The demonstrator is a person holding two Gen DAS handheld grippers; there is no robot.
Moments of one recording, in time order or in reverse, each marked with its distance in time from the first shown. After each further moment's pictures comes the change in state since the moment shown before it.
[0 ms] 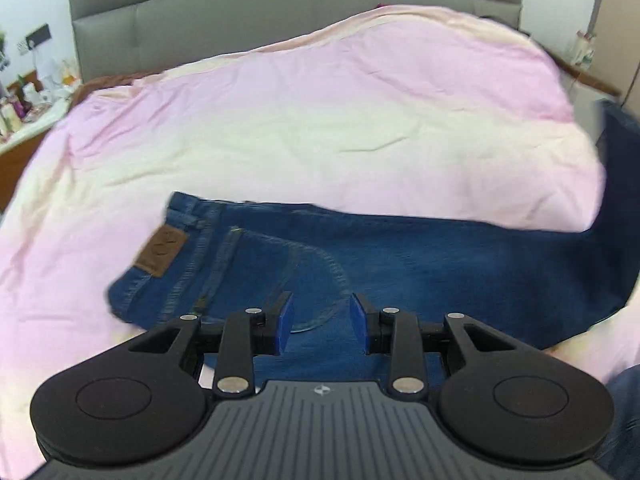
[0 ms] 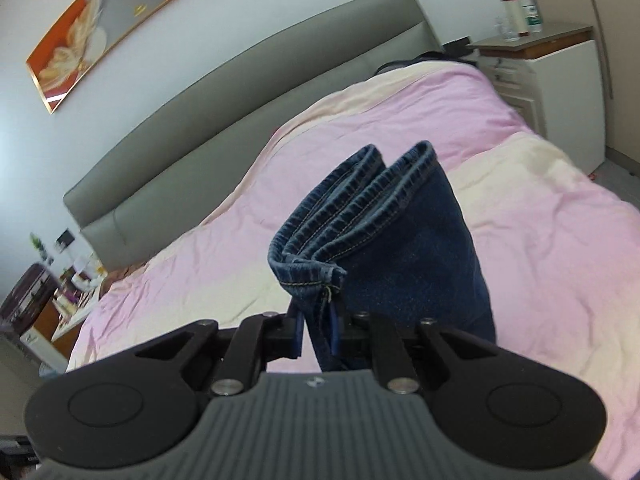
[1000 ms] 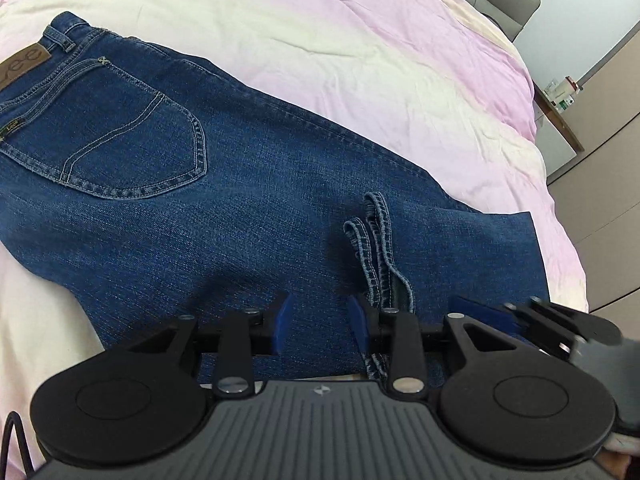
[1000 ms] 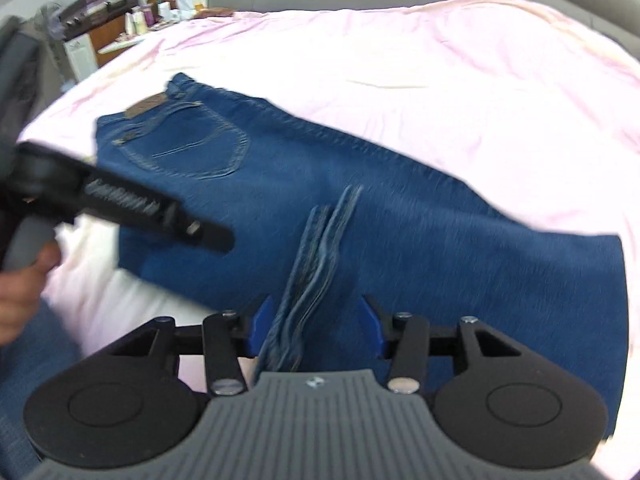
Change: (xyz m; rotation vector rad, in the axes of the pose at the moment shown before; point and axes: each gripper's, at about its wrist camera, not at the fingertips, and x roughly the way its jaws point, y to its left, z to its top) left arm 0.110 -0.043 -0.075 -0.286 0.111 -0.286; right arm 0.110 0.137 -0.237 -0.639 0.396 0.056
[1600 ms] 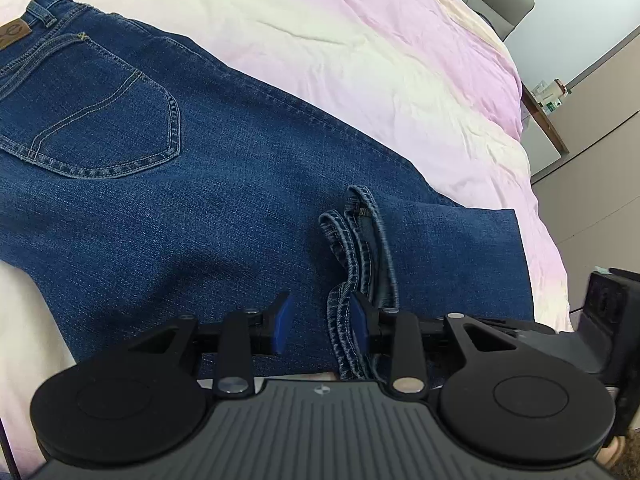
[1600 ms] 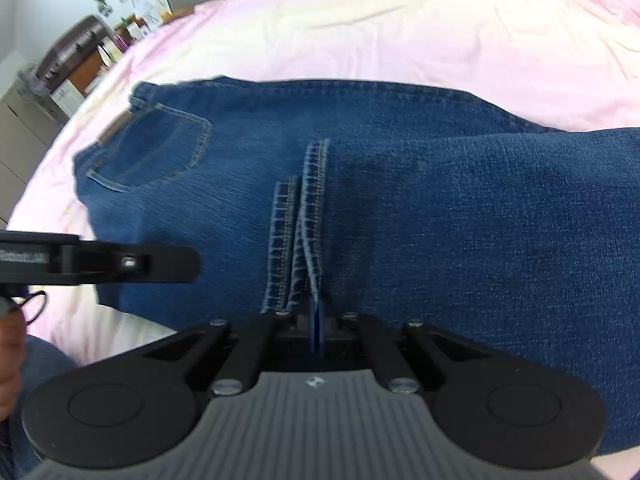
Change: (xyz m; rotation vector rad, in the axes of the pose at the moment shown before) left arm 0.016 -0.003 0.000 -0.033 0.023 -0.072; right arm 0.051 -0.050 -0.002 0.264 0.091 0.201
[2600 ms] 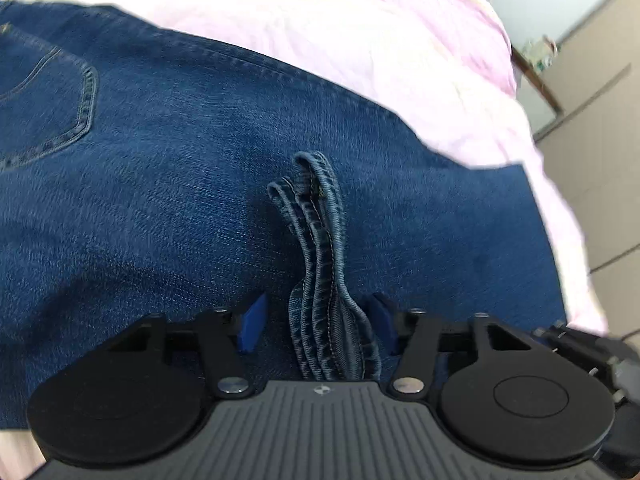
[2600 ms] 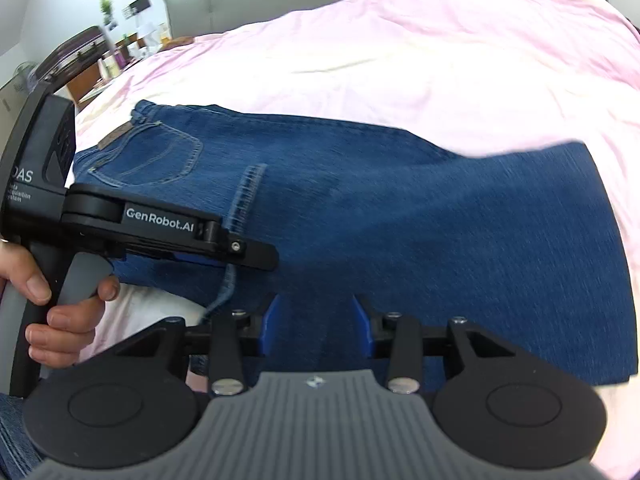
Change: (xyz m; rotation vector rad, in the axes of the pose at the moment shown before) left arm 0.066 -0.026 -0.007 0.139 0.044 0.028; right arm -0.056 -0.011 -0.041 -0.074 -0.133 -0.132
